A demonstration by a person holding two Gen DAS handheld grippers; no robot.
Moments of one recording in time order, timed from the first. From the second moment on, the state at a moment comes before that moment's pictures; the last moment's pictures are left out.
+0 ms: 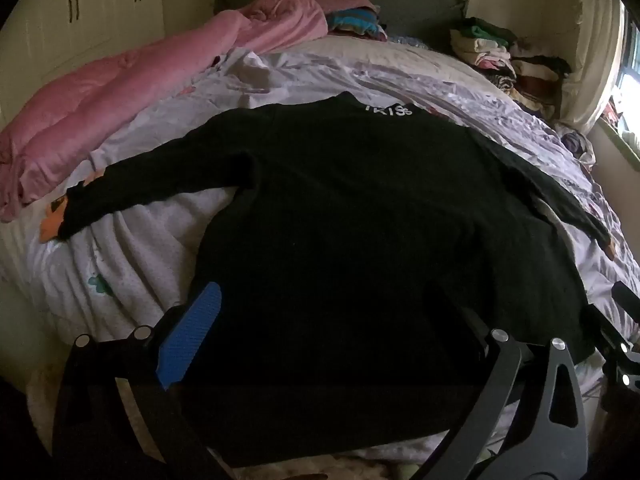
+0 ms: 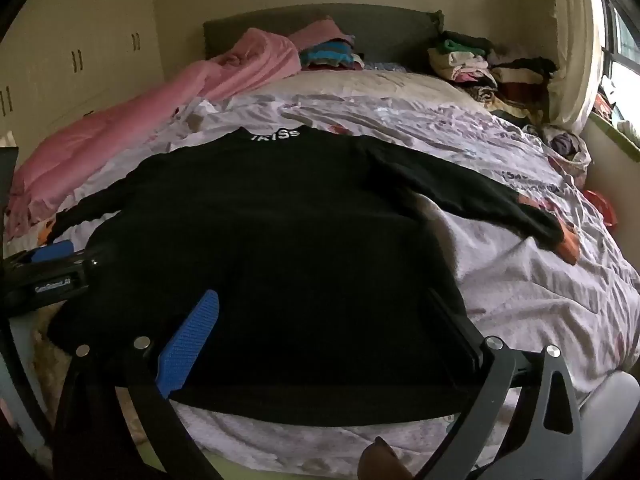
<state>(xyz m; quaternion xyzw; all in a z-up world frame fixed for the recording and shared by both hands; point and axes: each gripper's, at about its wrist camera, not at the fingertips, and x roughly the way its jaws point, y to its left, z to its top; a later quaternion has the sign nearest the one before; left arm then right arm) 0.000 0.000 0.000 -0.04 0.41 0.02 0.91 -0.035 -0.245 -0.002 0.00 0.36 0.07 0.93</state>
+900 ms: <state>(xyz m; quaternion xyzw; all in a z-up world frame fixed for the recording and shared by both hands) 0.000 0.000 0.000 -0.04 0.40 0.02 0.91 -0.039 -0.240 -0.002 -0.01 0.35 0.07 0.93</state>
